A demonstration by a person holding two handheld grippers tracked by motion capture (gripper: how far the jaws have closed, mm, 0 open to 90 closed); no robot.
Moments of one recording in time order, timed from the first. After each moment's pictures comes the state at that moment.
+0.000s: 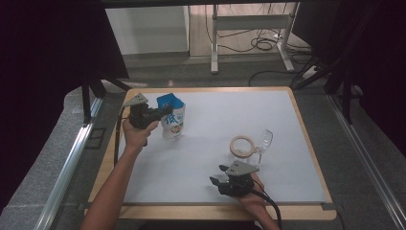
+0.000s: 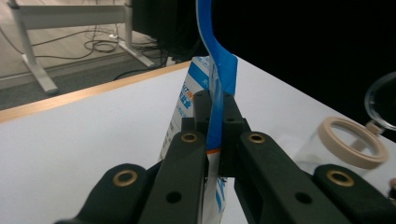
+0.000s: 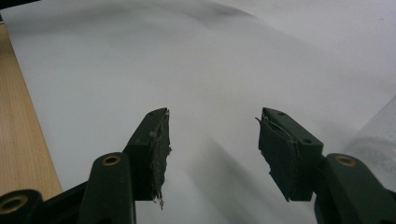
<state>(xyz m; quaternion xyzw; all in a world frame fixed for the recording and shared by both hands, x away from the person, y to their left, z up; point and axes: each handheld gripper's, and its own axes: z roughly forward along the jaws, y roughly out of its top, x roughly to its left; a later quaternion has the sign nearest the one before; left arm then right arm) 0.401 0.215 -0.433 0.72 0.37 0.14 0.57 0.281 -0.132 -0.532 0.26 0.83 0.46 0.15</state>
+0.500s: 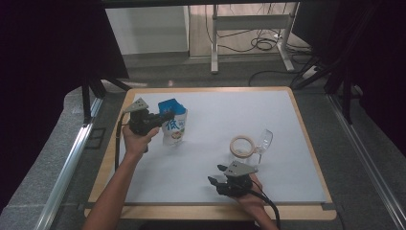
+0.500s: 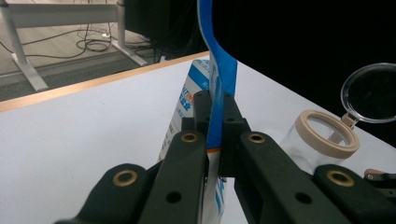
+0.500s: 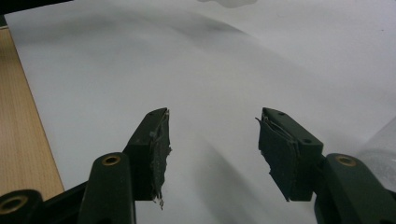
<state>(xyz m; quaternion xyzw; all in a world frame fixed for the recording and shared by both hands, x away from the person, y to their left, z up) 0.382 0.209 -0.433 0.72 0.37 0.13 0.58 0.279 -0.127 -0.530 0.26 0.83 0.46 0.16</state>
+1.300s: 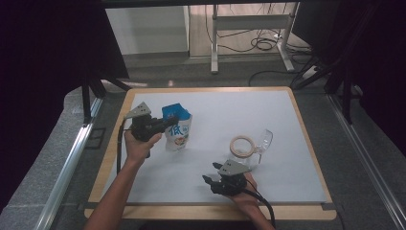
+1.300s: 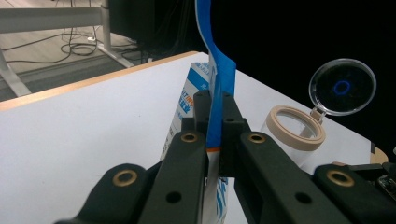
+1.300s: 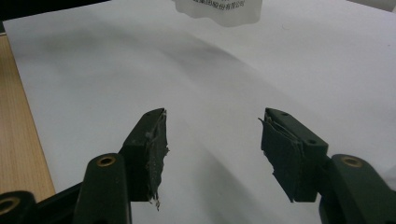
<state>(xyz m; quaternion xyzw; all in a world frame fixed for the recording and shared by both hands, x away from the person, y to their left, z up) 0.360 0.195 -0.426 0.72 0.35 0.12 0.58 0.281 -0.111 -0.528 0.25 0.83 0.47 0.17</state>
